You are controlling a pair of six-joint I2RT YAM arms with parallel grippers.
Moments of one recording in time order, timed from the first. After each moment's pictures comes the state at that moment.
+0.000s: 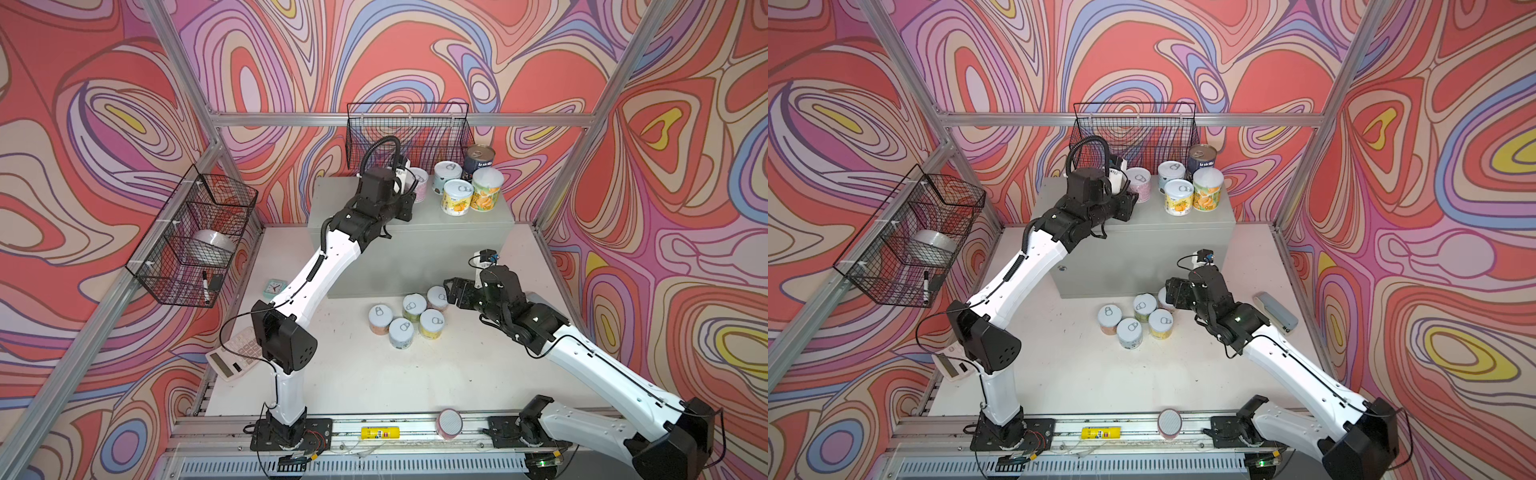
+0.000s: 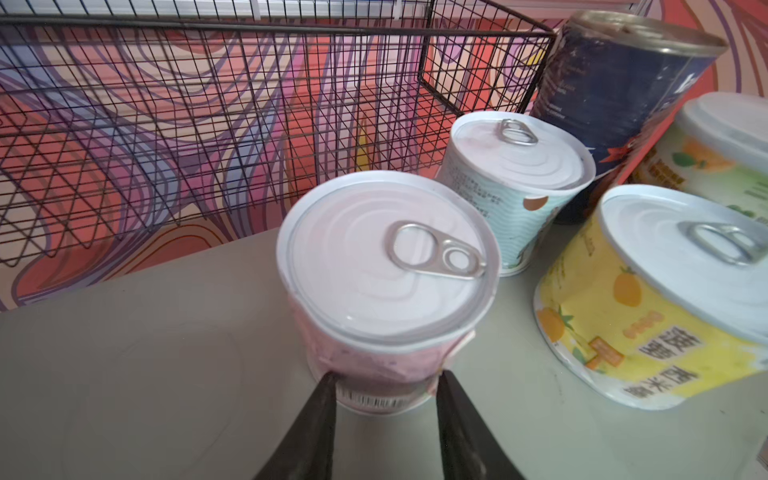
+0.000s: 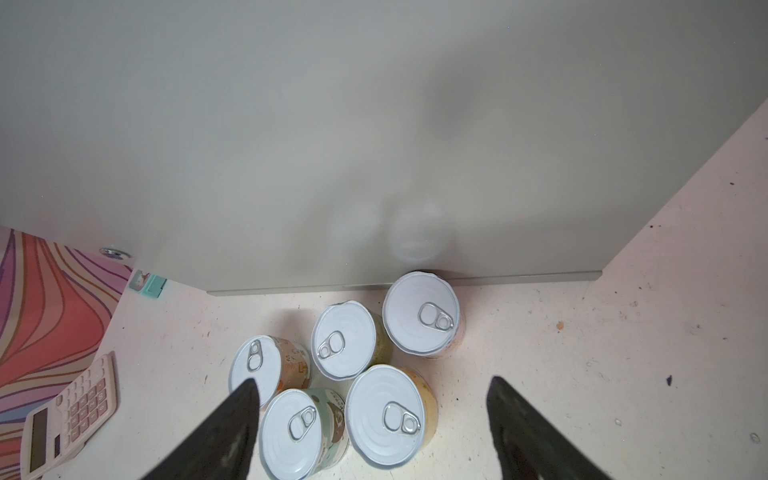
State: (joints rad) left arm -0.56 1.93 2.13 -0.50 -0.04 -0.12; right arm 0.59 1.08 0.93 -0.43 0.19 0.59
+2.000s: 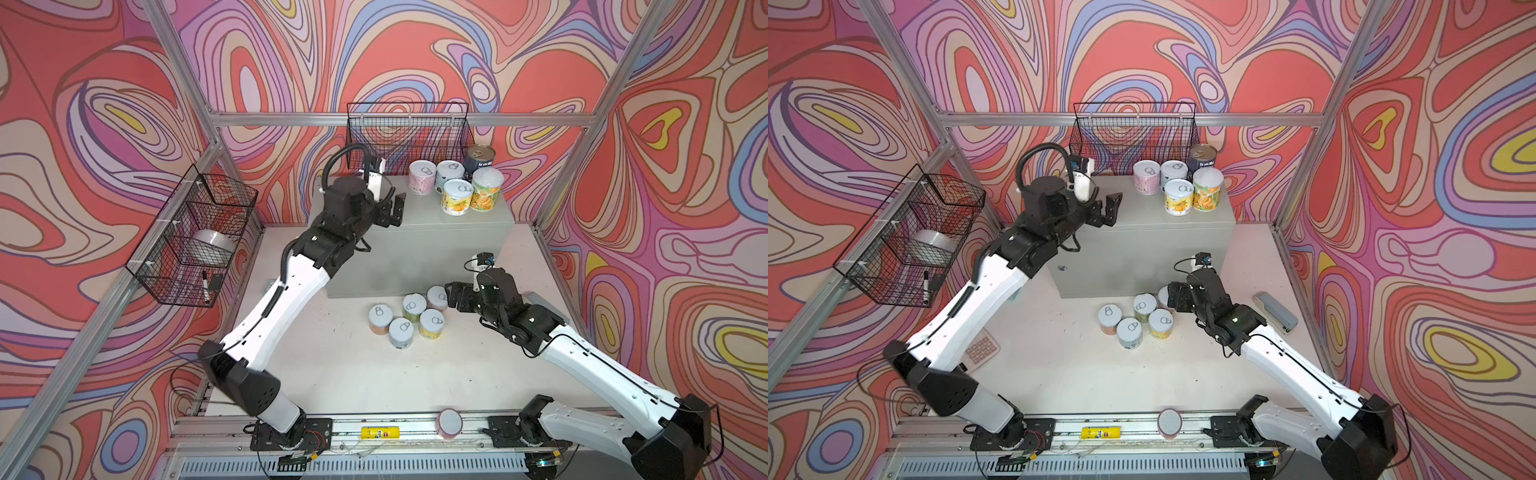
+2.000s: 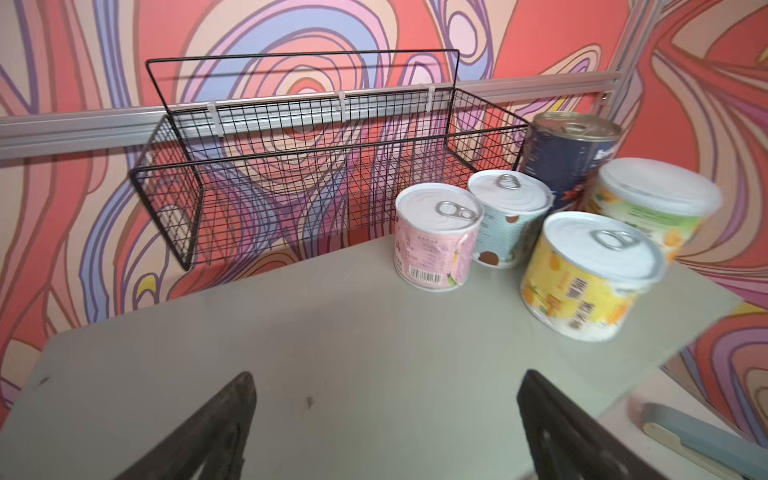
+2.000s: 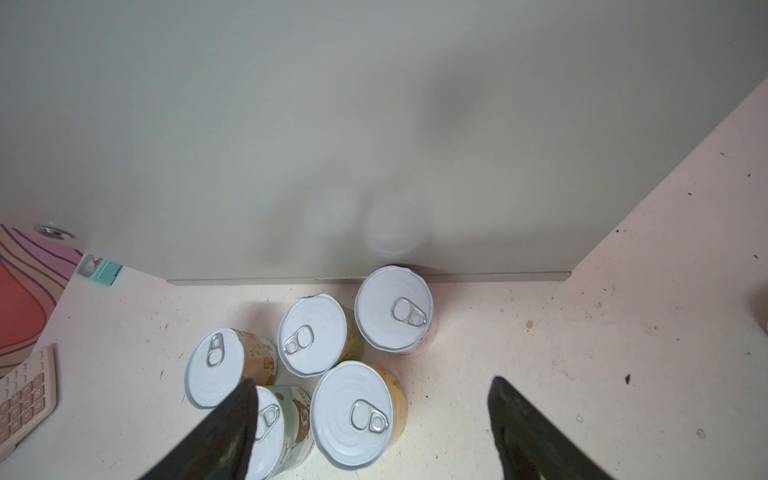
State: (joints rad) left arm -0.56 1.48 1.70 -0.35 -0.12 -0.06; right arm 0.59 1.08 0.89 -0.43 0.22 0.53
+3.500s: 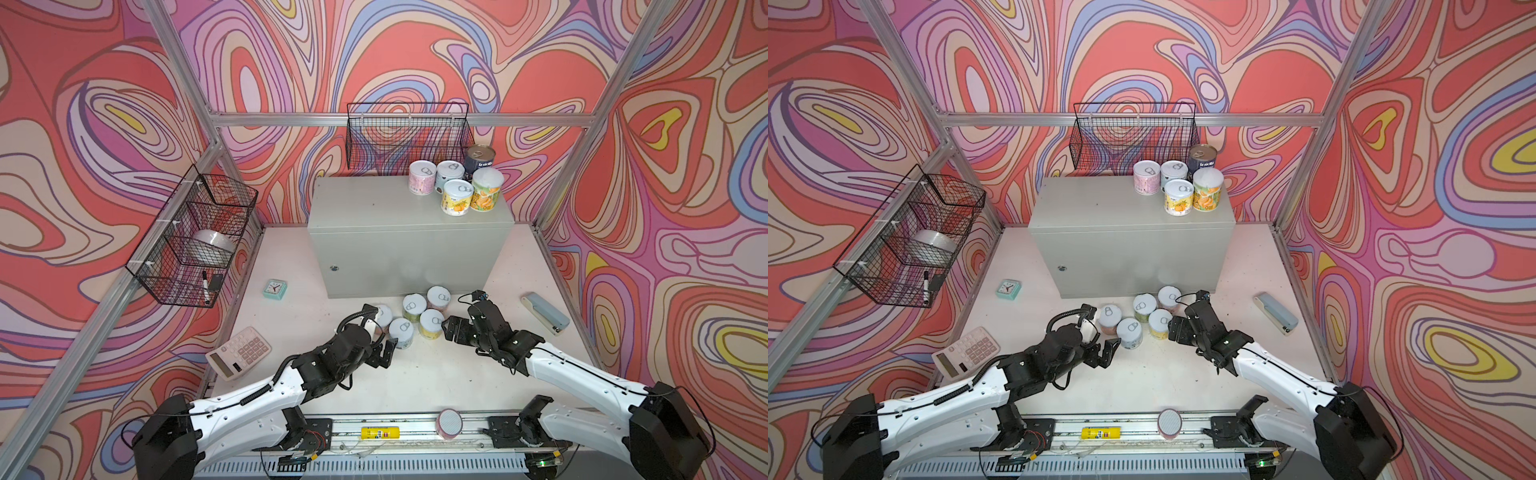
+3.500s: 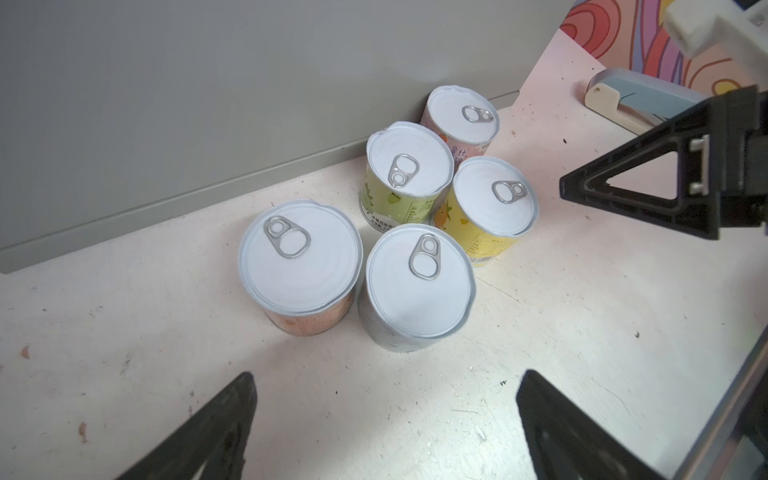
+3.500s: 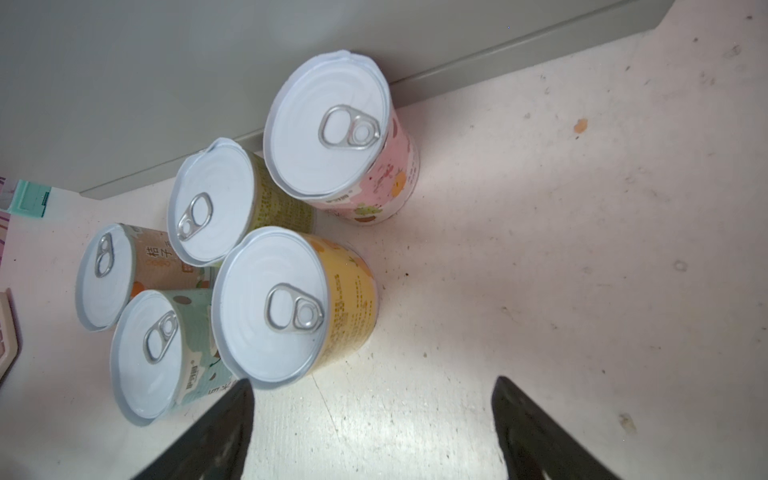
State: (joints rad) left arm -0.95 0.99 0.44 -0.04 -0.26 -0.42; right arm 0.60 1.10 0.53 -0.25 0.08 0.72
